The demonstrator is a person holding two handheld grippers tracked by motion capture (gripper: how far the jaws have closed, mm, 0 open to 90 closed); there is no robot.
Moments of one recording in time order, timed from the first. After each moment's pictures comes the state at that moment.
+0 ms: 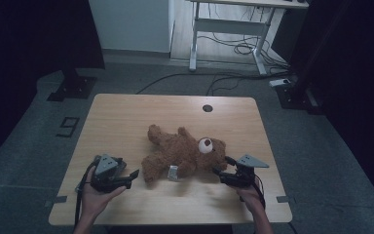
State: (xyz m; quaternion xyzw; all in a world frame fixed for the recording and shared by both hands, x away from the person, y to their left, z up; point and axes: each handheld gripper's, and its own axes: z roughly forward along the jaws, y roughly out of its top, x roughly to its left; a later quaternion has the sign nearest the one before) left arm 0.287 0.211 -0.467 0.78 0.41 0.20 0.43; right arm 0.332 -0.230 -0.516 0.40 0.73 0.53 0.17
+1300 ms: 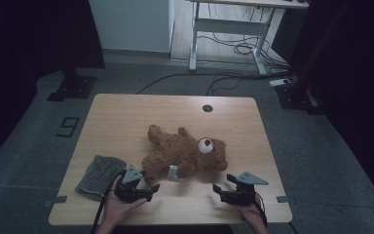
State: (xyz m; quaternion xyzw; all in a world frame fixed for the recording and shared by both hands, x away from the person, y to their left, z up) left arm 0.282 0.159 -0.508 0.81 0.38 0.14 0.42; right arm 0.290 -0.234 -0.550 0.43 0.74 0.49 0.15
